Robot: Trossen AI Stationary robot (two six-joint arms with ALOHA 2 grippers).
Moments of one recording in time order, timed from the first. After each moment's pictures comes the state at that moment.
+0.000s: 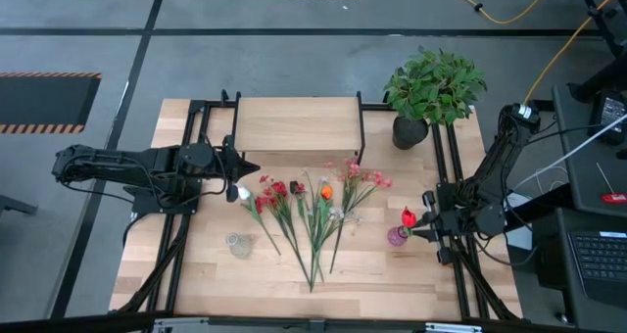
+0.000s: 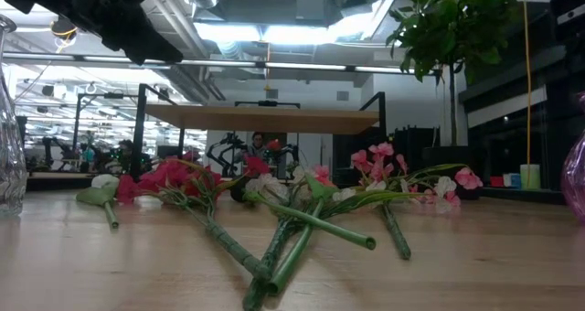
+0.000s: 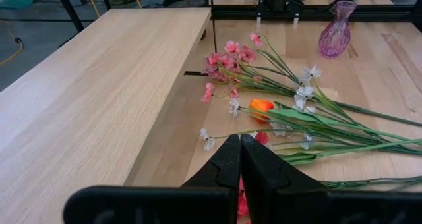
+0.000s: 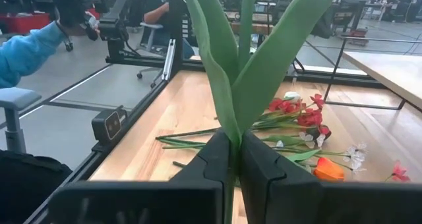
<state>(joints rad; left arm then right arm) 0.03 0.62 0.47 -0.25 -0.20 -0.04 1.08 0.68 0.24 0.27 0.92 0.14</state>
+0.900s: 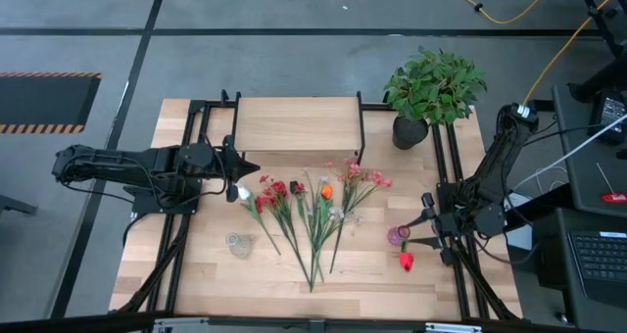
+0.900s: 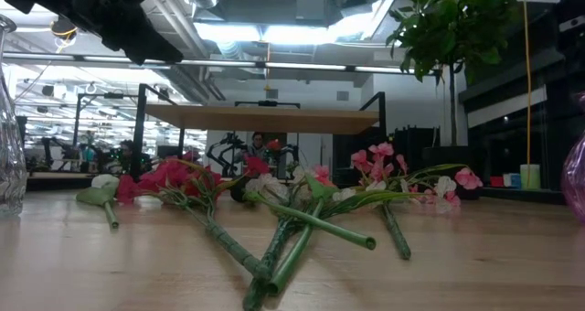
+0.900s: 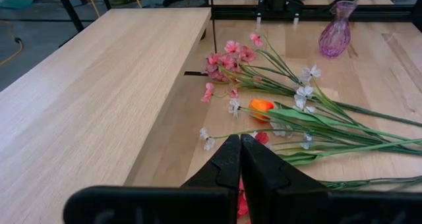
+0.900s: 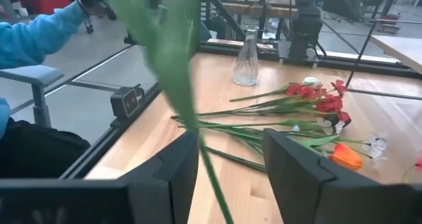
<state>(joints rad) 0.03 0.62 0.47 -0.25 -0.20 -0.04 1.08 0.62 0.24 0.13 0.84 0.18</state>
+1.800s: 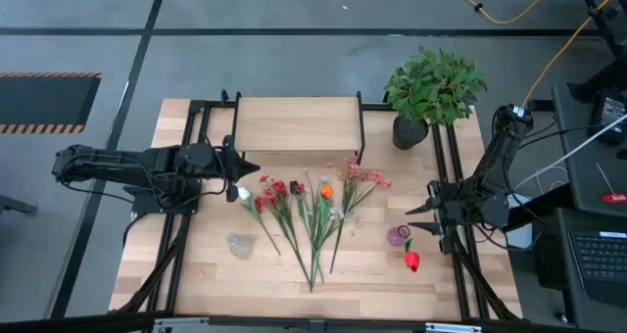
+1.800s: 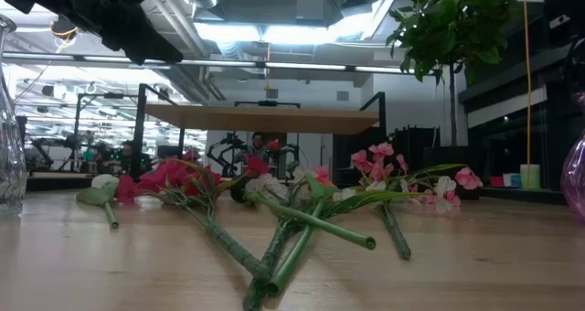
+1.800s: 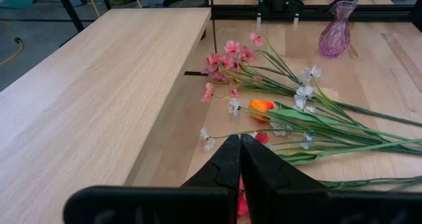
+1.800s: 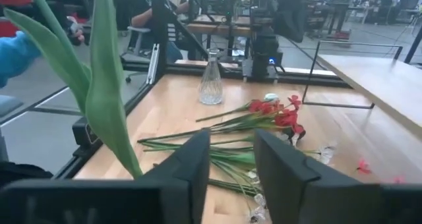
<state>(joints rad) 0.03 0.62 0.47 -0.25 -0.20 -0.04 1.08 0.48 0.24 0.09 0.98 0.12</state>
